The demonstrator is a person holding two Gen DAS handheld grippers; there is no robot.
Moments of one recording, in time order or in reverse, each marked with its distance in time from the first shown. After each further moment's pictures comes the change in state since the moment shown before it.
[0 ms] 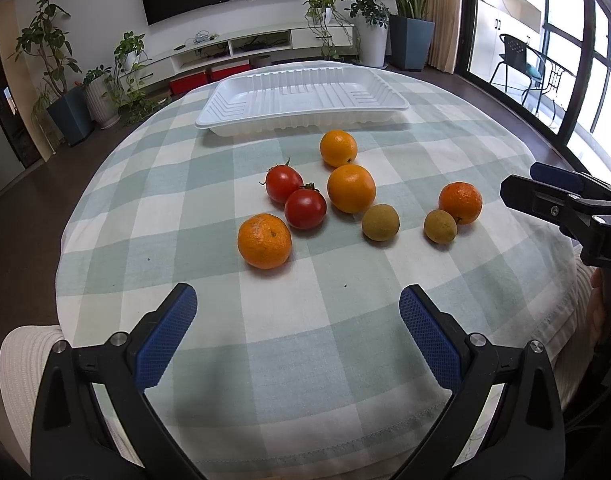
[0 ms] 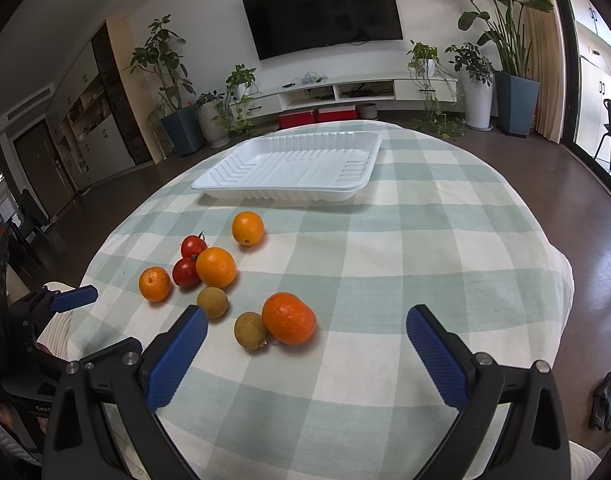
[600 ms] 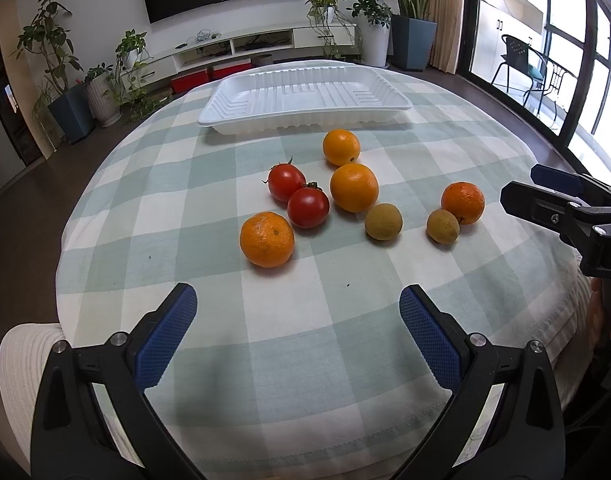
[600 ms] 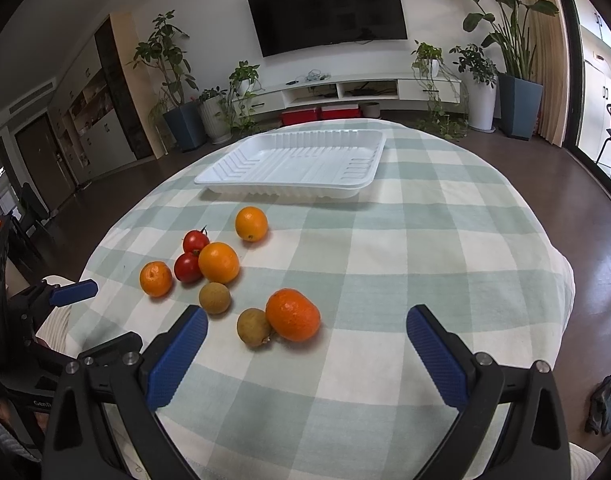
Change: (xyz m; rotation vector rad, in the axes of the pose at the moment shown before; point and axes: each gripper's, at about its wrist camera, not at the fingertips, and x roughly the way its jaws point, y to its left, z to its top) left arm 0.000 0.002 0.000 -0.001 0.002 -0.001; right arm 0.006 0.016 -0.010 -0.010 0.005 -0.001
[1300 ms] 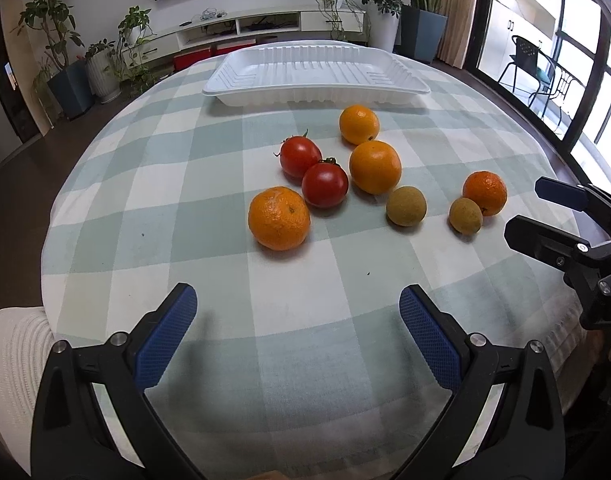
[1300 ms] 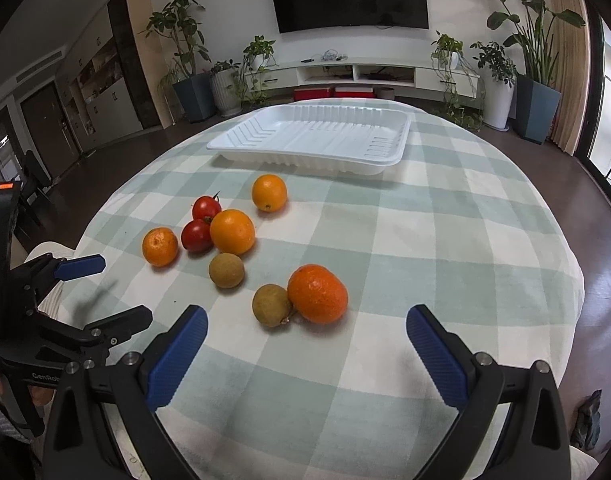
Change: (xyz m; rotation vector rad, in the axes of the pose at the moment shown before) left arm 0.024 0.018 -0.006 -0.059 0.067 -0.024; right arm 0.005 0.006 -0.002 -0.086 0.099 0.001
